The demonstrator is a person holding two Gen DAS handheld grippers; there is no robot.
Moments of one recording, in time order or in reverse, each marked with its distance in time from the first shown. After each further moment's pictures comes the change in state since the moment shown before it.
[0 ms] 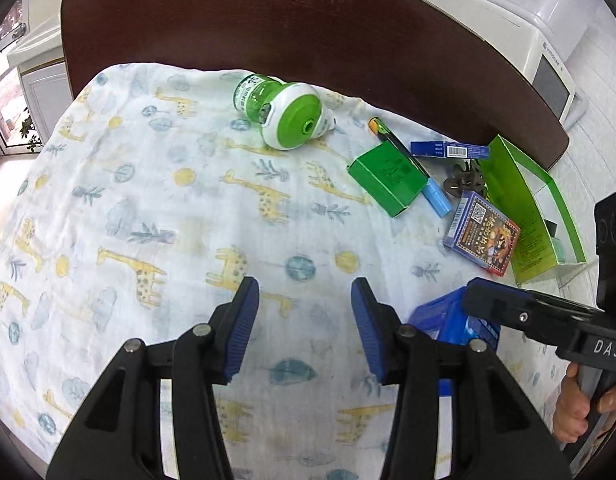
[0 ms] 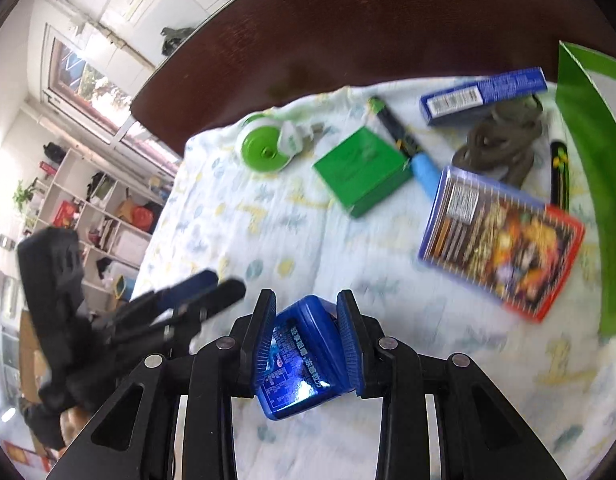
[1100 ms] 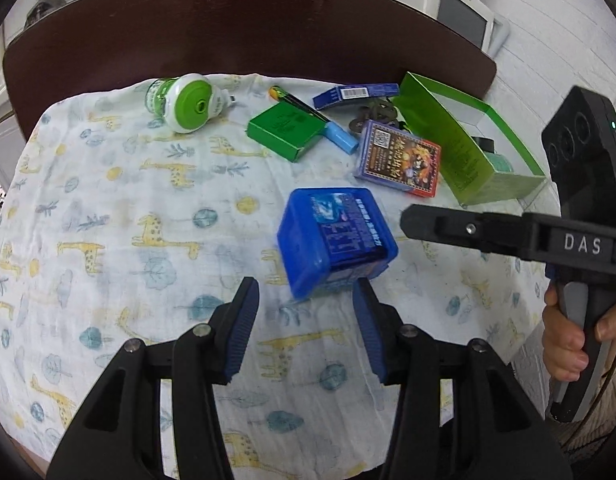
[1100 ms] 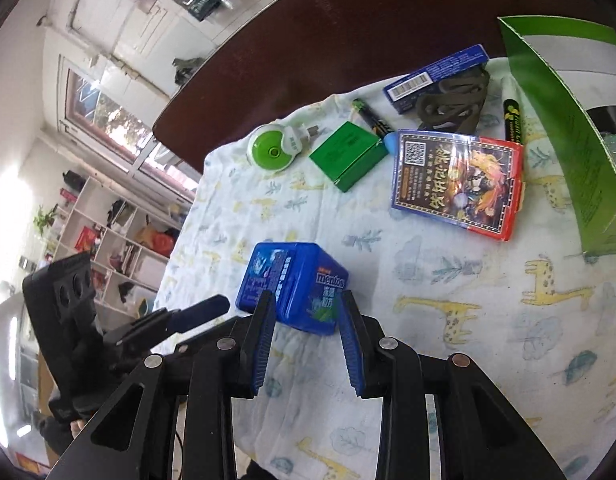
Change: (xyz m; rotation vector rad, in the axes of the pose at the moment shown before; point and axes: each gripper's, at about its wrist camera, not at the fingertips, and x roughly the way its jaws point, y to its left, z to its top) left arm -0.012 -0.057 -0.045 0.257 0.033 -0.109; right arm -0.034 -0.019 -0.037 0.089 -0.106 0.051
